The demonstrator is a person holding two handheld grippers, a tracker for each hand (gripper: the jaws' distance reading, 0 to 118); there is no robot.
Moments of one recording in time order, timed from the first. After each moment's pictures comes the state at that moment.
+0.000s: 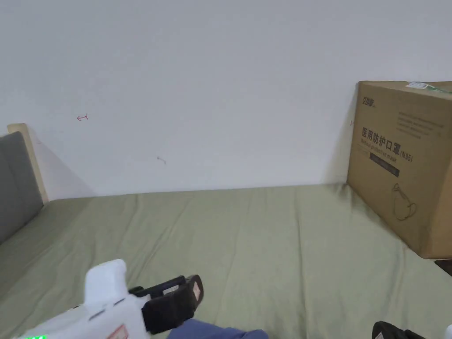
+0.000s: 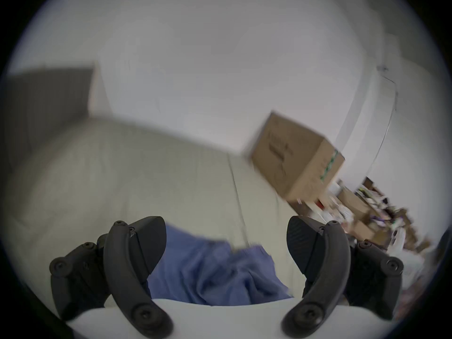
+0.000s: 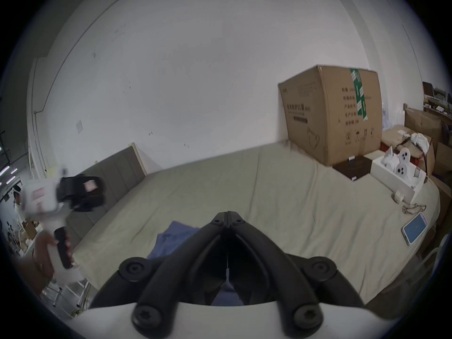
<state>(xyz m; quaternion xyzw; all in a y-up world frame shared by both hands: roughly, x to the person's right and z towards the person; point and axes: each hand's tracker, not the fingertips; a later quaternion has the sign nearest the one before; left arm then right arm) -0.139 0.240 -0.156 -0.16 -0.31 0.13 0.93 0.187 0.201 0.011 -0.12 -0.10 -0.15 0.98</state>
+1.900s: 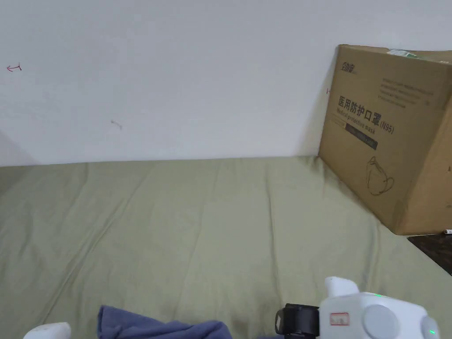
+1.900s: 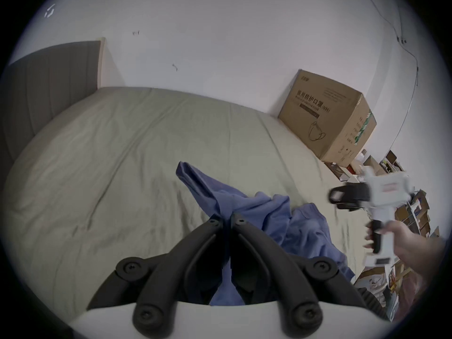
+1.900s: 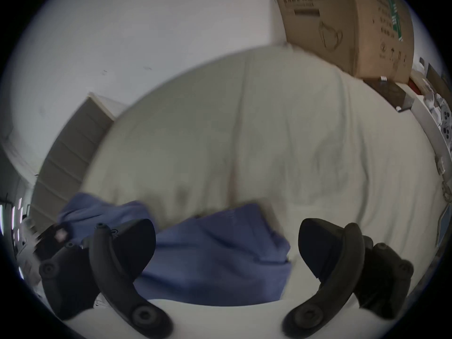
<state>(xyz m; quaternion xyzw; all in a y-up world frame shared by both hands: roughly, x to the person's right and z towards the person) -0.139 0.113 -0.234 -0.32 -0.28 0.07 0.90 0.282 0.050 -0.219 -0.45 -0.10 -0.22 0.86</state>
